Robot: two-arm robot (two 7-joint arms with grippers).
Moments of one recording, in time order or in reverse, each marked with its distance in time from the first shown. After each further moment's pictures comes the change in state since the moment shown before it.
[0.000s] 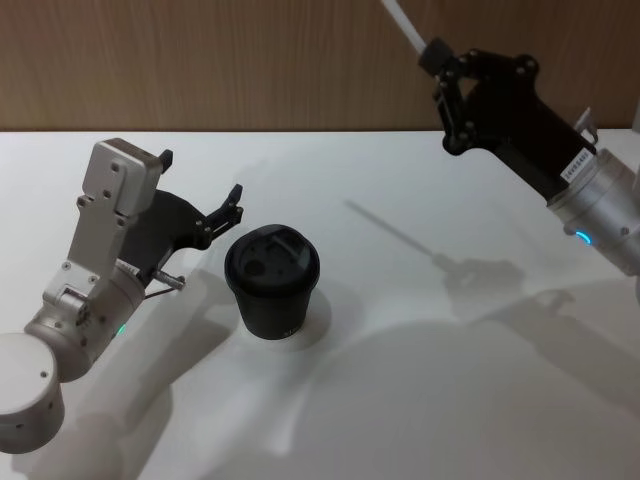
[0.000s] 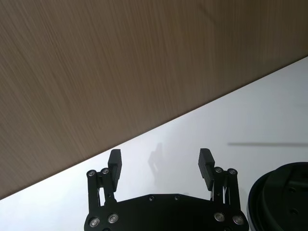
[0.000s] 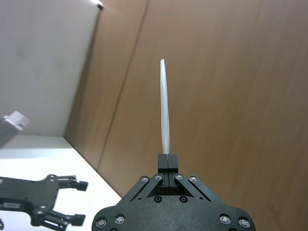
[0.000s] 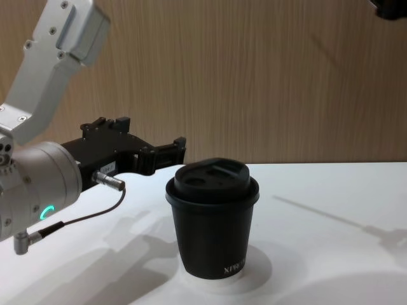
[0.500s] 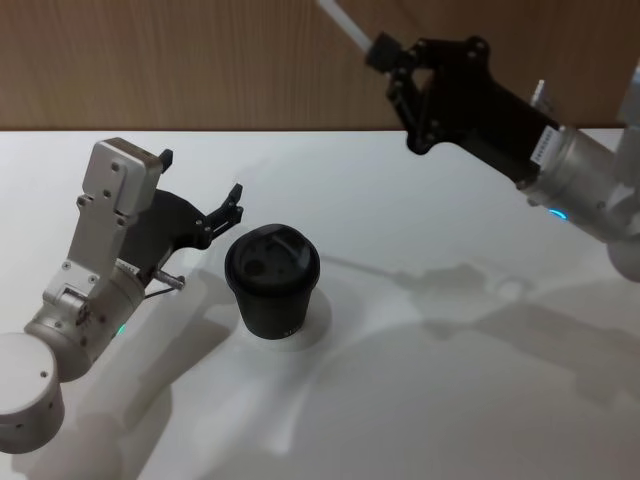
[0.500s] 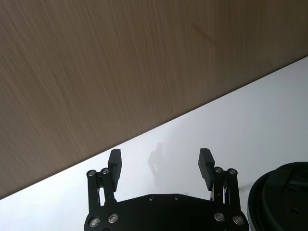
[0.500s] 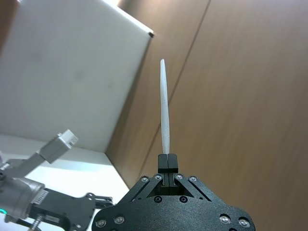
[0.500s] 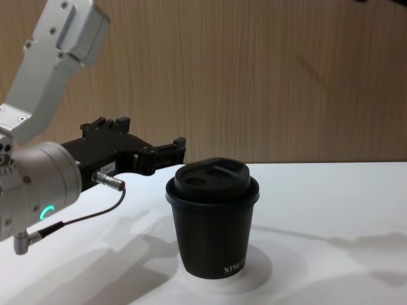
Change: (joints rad) left arm 0.000 0.000 0.000 0.000 0.000 0.000 0.000; right arm 0.150 -0.008 -0.091 0.127 0.120 -0.084 0.243
